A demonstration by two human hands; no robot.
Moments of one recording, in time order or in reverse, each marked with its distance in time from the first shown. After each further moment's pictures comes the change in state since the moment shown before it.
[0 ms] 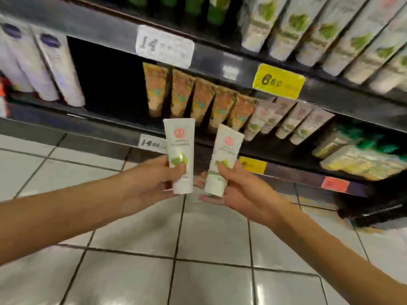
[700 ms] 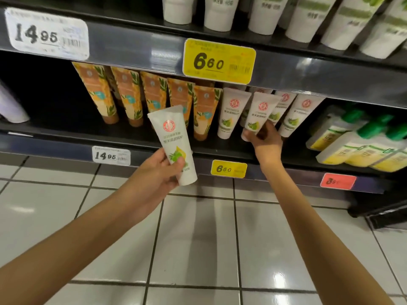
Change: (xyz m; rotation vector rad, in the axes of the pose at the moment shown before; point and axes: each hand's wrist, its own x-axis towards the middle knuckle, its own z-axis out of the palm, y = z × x) left_hand 0.079 -0.009 0.078 -0.015 0.098 0.185; right_hand 0.109 -0.074 -0.192 -0.705 0.797 -0.673
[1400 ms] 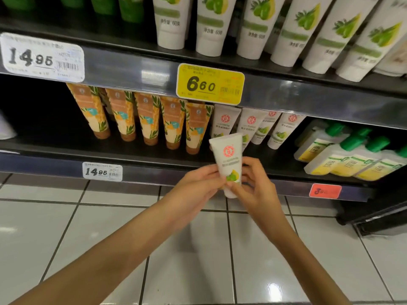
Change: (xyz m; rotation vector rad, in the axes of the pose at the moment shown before) left_hand 0.018 -0.010 0.057 0.087 -0.226 -0.111; right_hand -0.109 -0.052 -0.037 0.012 -0.379 -0.098
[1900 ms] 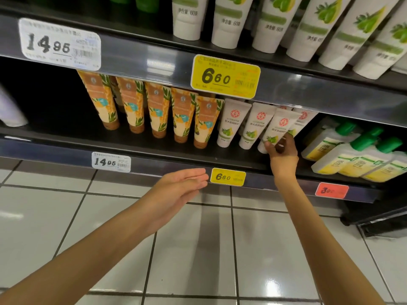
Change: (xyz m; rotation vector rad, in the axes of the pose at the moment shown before) left_hand -0.023 -0.011 -0.046 0.101 0.114 -0.029; right_hand 0.093 0.062 -0.035 -0.036 0.504 0.142
